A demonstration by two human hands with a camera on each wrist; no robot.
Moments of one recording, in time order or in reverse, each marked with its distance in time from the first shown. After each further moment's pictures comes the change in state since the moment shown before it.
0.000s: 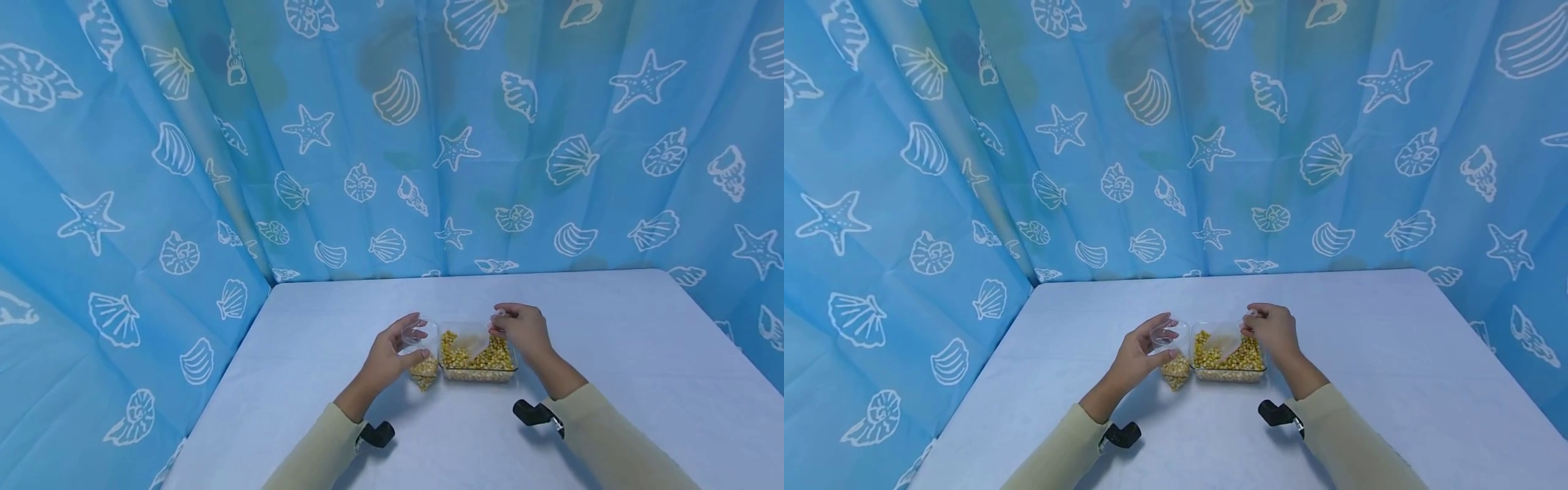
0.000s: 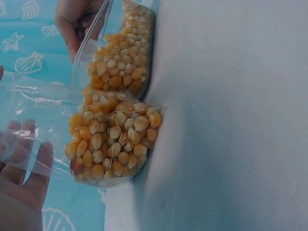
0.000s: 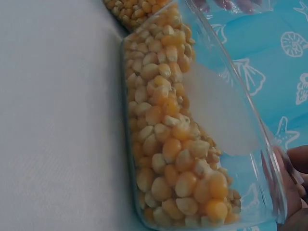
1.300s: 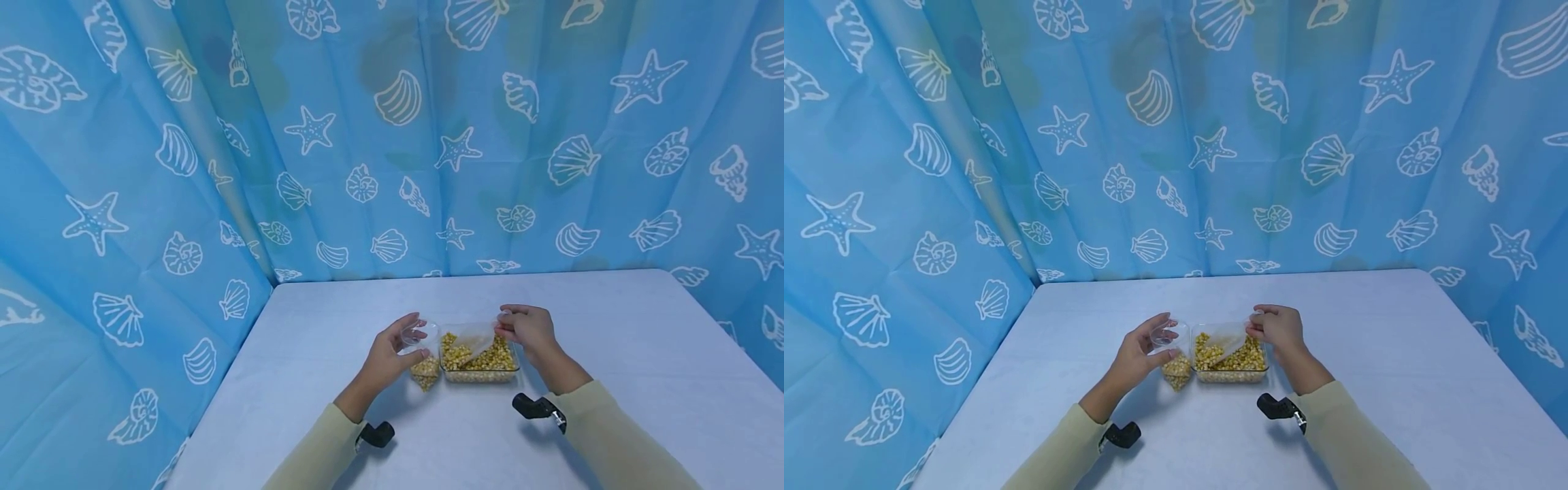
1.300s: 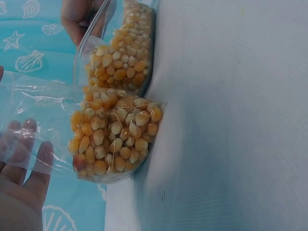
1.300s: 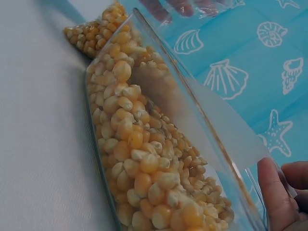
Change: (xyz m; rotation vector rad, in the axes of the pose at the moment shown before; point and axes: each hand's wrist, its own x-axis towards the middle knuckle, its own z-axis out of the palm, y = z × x) left_hand -0.003 0.001 -0.003 0.008 0.005 0.018; right_hand 0.003 -0.003 -0.006 0.209 -0.013 0.178
